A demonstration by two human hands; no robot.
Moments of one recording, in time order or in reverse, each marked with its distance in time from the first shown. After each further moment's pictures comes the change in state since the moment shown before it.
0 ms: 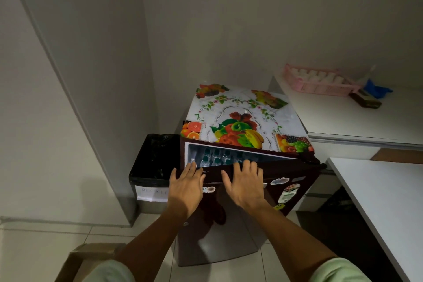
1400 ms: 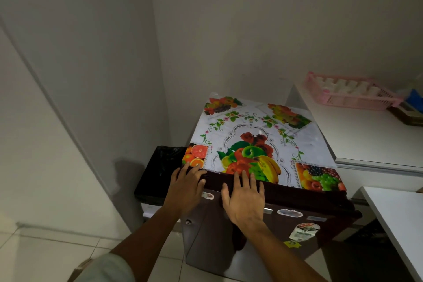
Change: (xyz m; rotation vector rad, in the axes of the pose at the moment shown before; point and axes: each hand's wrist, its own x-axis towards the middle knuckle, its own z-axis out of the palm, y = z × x) left_hand 0.119 -0.032 0.010 -0.078 0.088 0.093; right_hand 0.090 -0.017 0.037 0.151 -0.140 0.039
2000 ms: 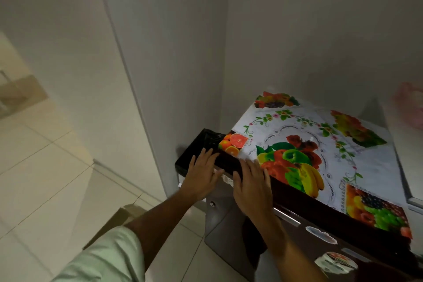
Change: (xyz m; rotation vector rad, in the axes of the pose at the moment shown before) left_hand -0.033 0.004 -0.015 -0.151 0.021 -0.330; right_hand 0.011 -0.021 0.001 0.382 0.083 -0.443
